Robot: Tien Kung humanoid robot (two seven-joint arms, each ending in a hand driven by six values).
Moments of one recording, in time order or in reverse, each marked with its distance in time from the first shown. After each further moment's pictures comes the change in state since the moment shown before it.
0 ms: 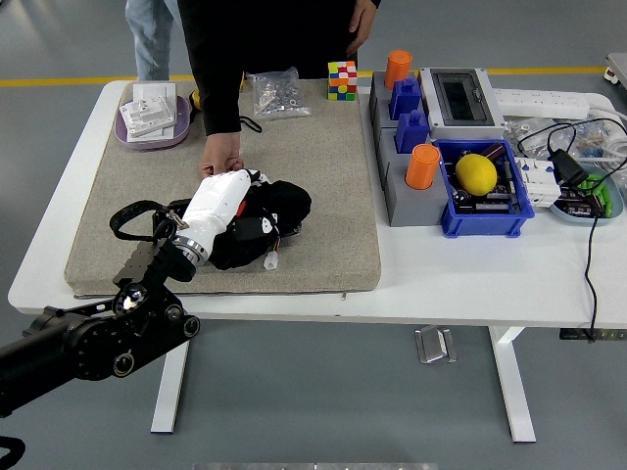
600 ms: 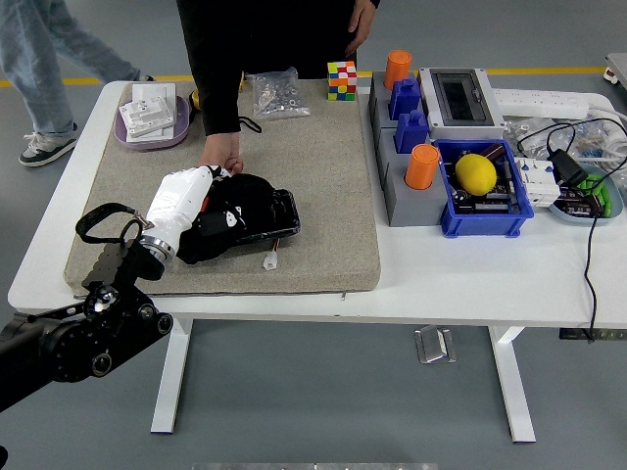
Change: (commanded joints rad) left arm 0.052 0.051 -0.082 0.035 0.064 0.007 -0.003; right arm -0.007 0.003 0.013 0.000 0.001 -0.002 0.005
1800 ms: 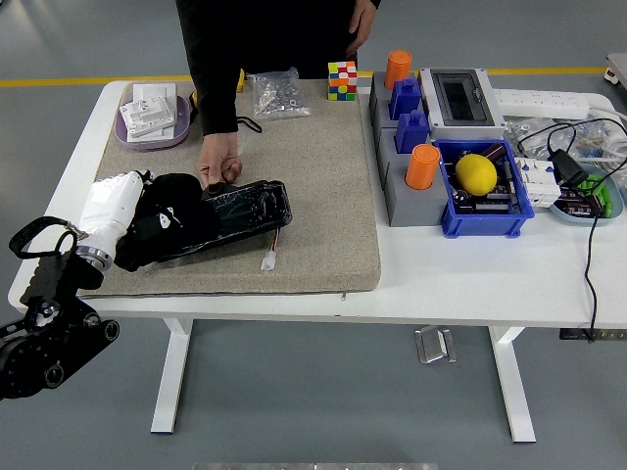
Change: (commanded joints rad) left arm 0.120 0.098 -0.168 0.024 0.109 0.015 -0.009; right arm -0.009 0.010 0.030 0.000 -0.003 -0.002 0.000
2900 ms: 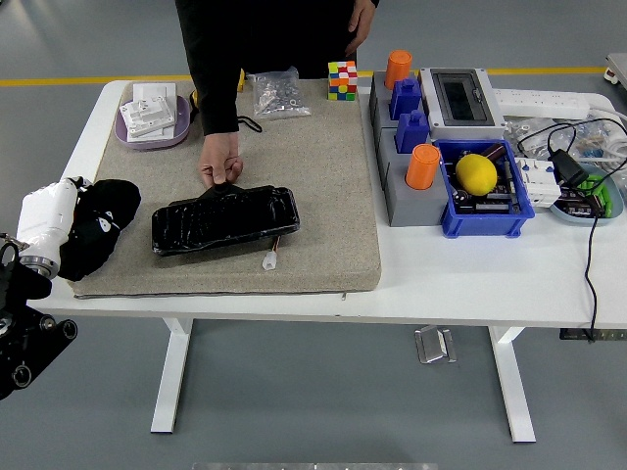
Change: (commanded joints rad) left arm 0.060 0.010 -0.182 0.129 -0.034 0.018 -0.076; right arm 0.003 0.008 -0.005 0.000 -0.002 -0.002 -0.007
